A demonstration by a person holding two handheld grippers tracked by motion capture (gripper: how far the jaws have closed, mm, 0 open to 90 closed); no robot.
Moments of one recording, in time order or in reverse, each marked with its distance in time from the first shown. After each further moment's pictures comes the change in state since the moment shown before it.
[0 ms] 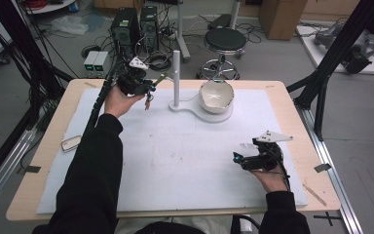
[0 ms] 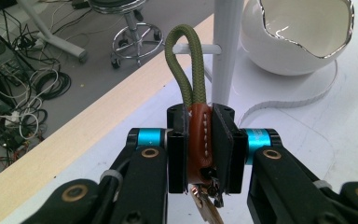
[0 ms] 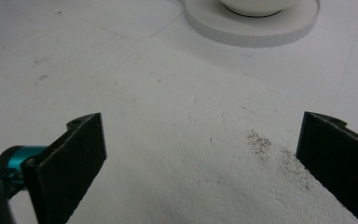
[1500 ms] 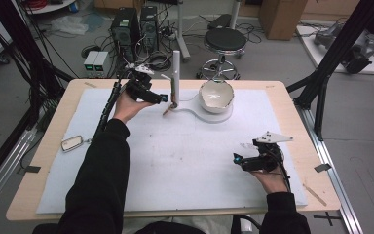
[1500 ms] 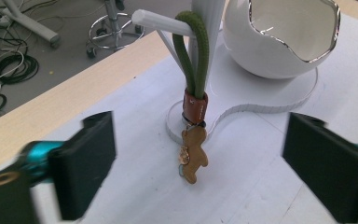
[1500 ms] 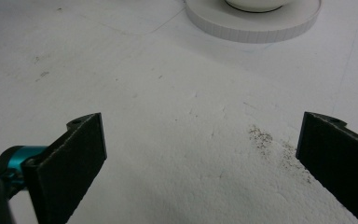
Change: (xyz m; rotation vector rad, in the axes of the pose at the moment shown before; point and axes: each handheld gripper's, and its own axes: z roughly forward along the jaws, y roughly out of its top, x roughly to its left) left arm -0.010 -0.013 0.027 0.003 -0.065 -0.125; right arm 0.001 -0.001 -0.001 0.008 -0.001 0.002
